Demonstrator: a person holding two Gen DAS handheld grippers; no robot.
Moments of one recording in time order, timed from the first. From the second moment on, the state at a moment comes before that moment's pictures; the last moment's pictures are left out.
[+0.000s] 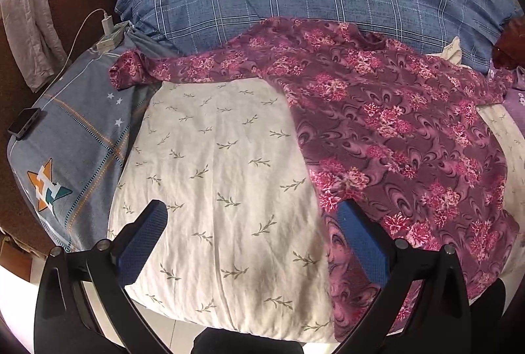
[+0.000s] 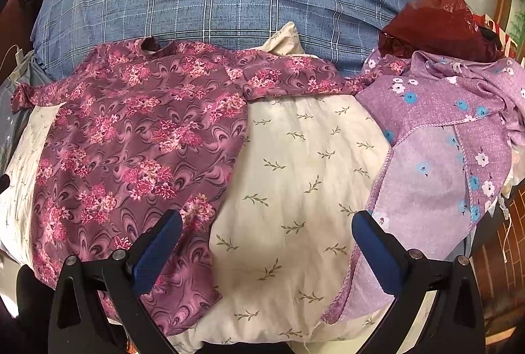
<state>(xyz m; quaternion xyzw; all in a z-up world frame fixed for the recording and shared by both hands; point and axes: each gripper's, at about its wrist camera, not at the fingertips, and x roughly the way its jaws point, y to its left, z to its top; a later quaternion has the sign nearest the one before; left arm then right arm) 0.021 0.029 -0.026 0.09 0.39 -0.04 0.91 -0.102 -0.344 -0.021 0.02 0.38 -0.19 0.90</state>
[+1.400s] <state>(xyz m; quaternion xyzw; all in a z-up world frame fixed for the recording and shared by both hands) 0.024 0.021 -0.031 0.08 0.40 -0.04 0.91 -0.106 -0.357 -0.027 0.03 0.38 -0.20 0.90</state>
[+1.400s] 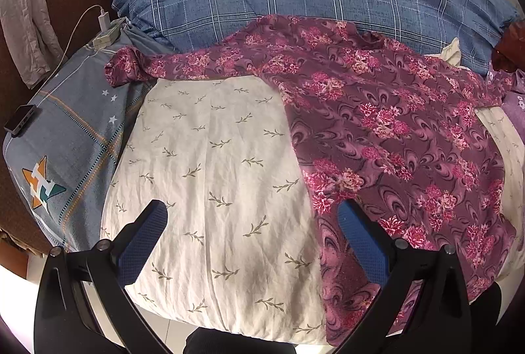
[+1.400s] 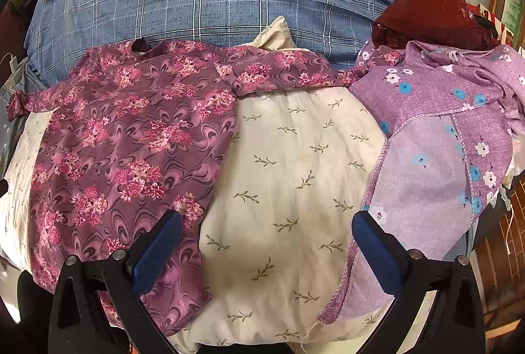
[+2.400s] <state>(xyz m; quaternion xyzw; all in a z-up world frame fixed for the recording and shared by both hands) 0.102 0.070 -0.025 0.01 0.47 0.02 0.88 -0.093 -0.438 -0.007 0.06 0.38 -0.23 0.89</state>
